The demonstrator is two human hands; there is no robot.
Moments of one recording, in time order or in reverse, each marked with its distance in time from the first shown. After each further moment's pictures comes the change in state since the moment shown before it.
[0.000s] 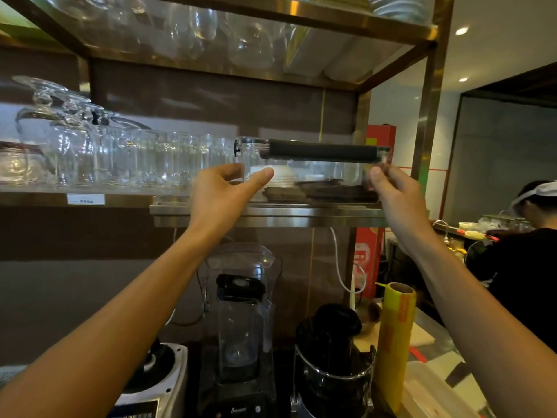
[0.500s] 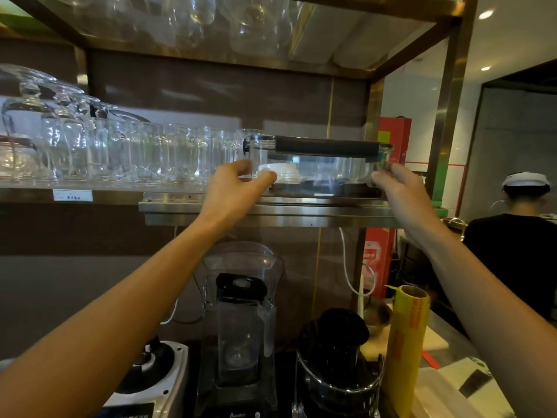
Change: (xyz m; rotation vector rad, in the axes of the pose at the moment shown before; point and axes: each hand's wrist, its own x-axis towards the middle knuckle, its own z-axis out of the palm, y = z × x) left_hand 0.028 -0.021 0.035 0.142 -0.091 -0.056; right_hand 0.043 0.039 0.002 0.060 -0.103 0.067
